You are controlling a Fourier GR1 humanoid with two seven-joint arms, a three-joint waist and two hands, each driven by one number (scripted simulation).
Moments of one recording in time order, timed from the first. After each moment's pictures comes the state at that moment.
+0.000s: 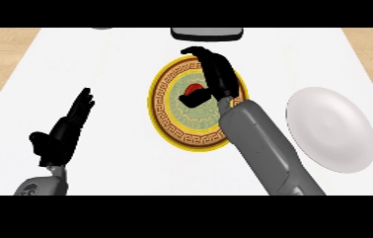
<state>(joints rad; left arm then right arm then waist) -0.07 0.20 0.07 -1.36 0.00 -0.07 -0.11 -0.77 0.00 0.32 -0.99 0.55 -0.28 0.22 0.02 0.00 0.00</state>
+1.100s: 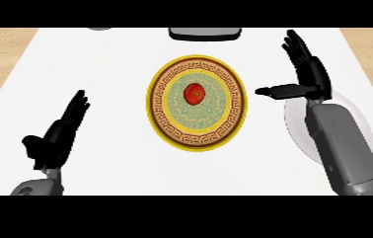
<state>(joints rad) -0.06 0.21 0.10 -1.34 0.00 -0.09 -0.13 -0.60 -0.26 -0.13 -0.86 -0.02 0.04 -0.34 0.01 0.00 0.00</state>
